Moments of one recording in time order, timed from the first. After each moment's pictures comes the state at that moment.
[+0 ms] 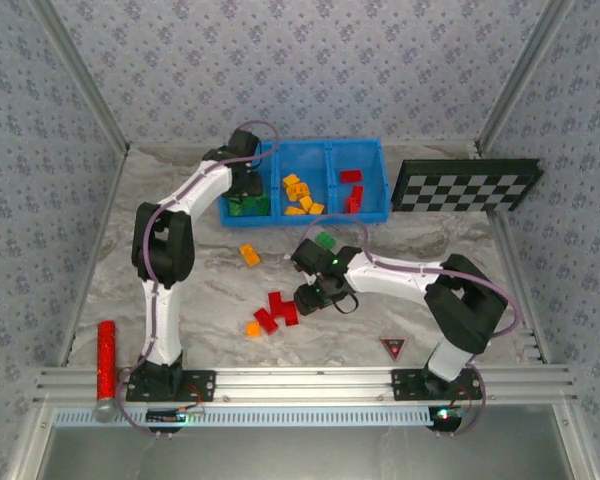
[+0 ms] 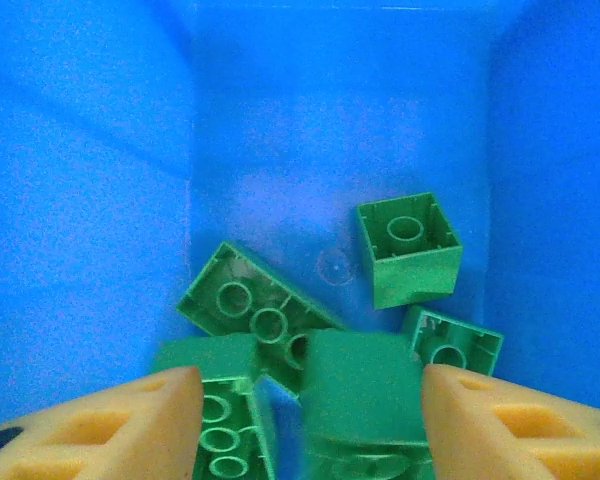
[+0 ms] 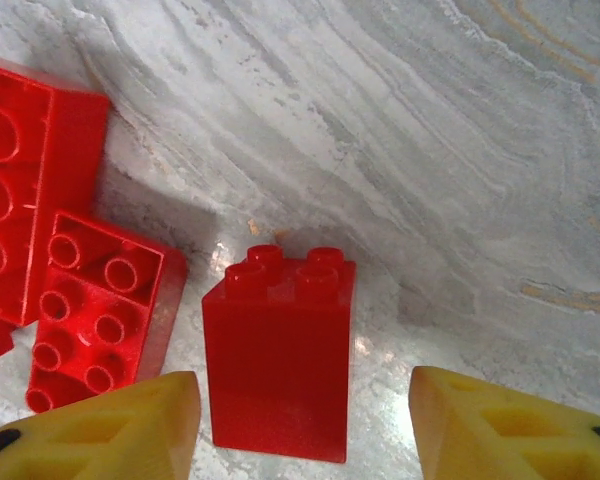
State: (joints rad) left arm -0.37 2.15 1.85 -0.79 -0.18 -0.37; right arm 0.93 1.68 1.03 -0.64 -0.07 0.42
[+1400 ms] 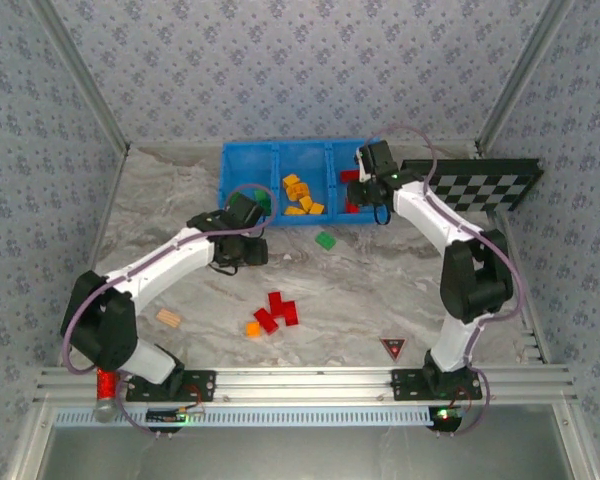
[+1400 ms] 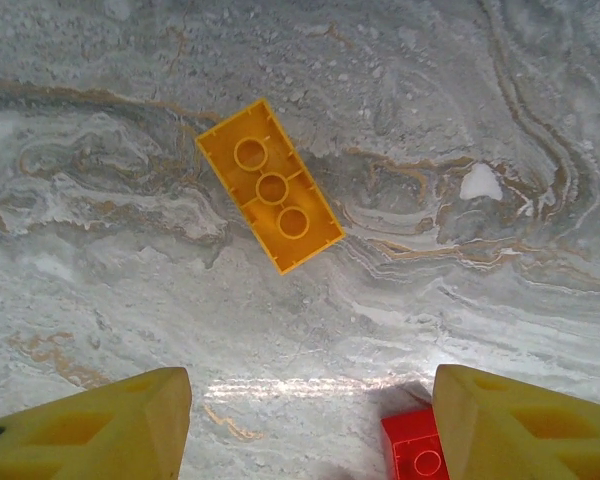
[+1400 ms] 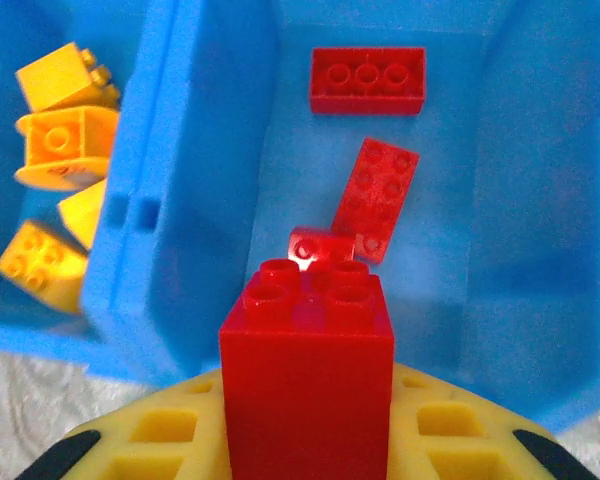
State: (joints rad) left arm -0.62 1.48 1.09 -0.81 -0.12 -0.65; right arm 0.35 1.80 1.47 -0.56 0.05 0.19
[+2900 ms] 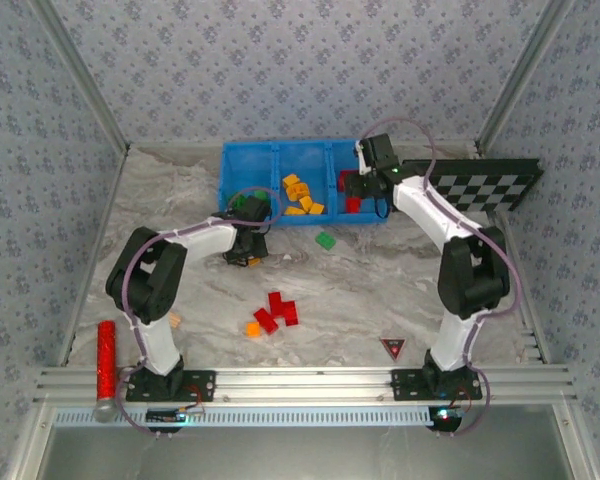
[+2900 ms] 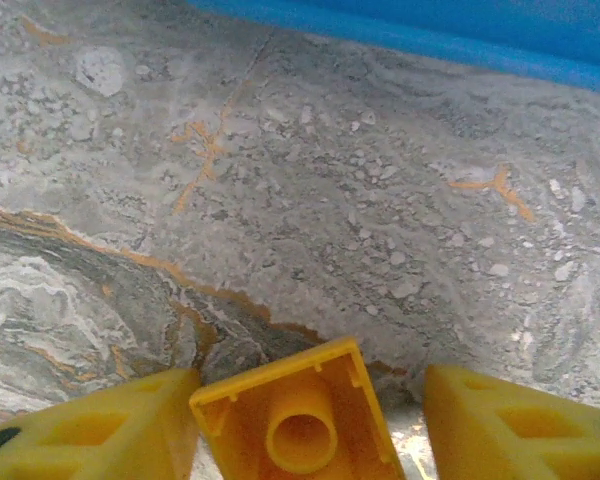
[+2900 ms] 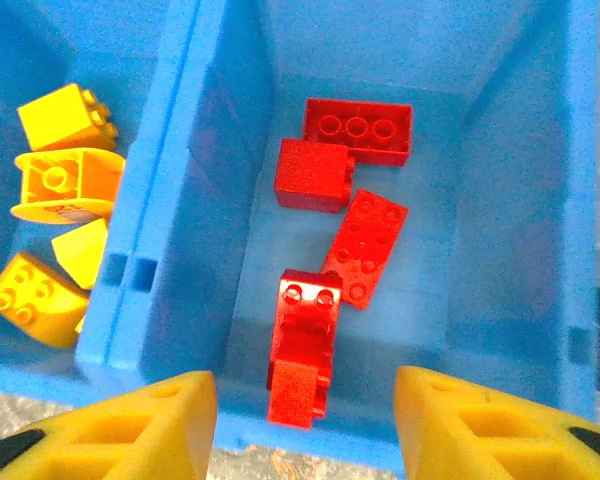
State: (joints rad) left arm -0.54 1.83 1.11 -0.54 -0.19 -0.73; right arm 0.34 1.79 1.50 -0.56 0.06 0.13
